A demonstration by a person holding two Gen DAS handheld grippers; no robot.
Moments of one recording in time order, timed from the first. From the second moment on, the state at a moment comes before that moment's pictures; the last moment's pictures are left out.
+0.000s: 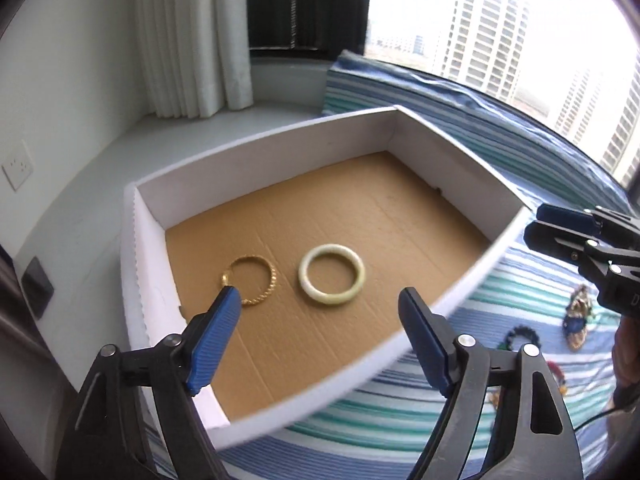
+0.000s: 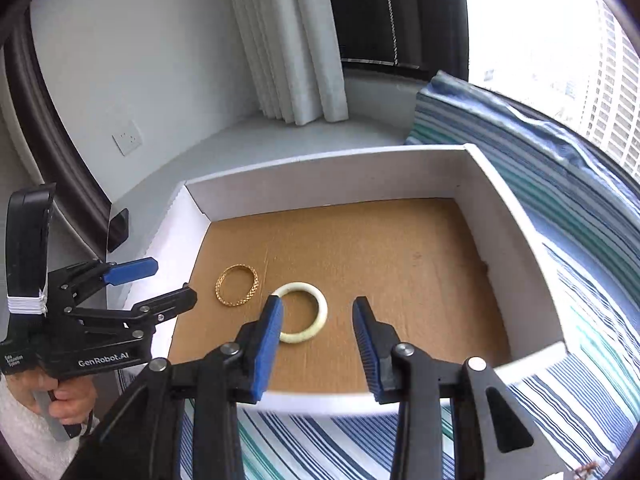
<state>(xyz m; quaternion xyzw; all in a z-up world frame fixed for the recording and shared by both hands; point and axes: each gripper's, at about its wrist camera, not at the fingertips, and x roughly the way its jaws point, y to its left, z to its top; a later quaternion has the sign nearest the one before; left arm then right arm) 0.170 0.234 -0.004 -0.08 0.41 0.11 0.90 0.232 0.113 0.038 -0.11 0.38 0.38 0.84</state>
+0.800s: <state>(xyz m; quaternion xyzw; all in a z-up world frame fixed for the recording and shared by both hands) 0.019 0.014 -0.062 0.00 0.46 -0.10 0.88 -0.022 -0.155 -0.047 -0.08 0.40 0.15 0.90</state>
